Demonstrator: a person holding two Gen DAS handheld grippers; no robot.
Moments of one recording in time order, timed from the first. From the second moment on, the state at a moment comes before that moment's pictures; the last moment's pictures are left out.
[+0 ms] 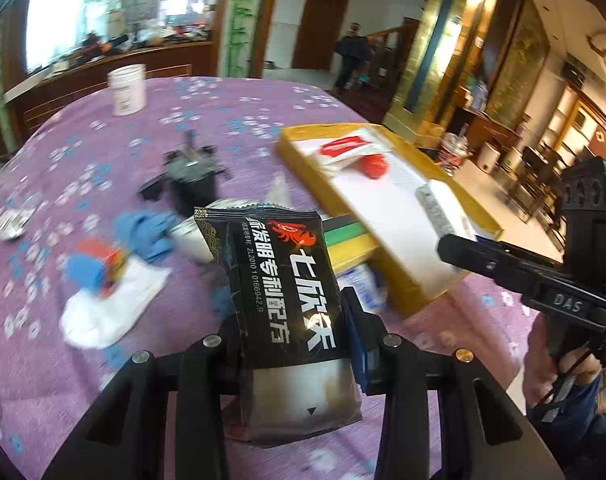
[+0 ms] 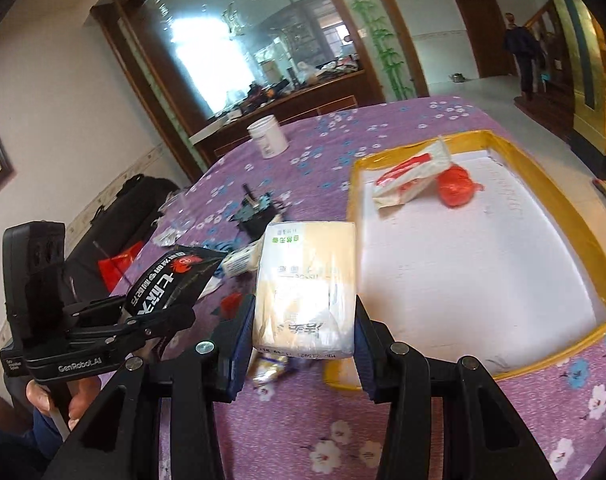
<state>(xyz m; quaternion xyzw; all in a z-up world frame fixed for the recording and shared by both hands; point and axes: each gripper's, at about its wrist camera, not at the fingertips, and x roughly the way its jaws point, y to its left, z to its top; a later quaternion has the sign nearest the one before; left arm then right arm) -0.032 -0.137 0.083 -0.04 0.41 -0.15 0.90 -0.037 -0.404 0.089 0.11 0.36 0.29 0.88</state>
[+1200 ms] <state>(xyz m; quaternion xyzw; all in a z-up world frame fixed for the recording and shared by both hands) 0.106 -0.266 0.074 -0.03 0.49 -0.19 0.85 0.069 -0.499 0.093 0.12 0.40 0.17 0.89</state>
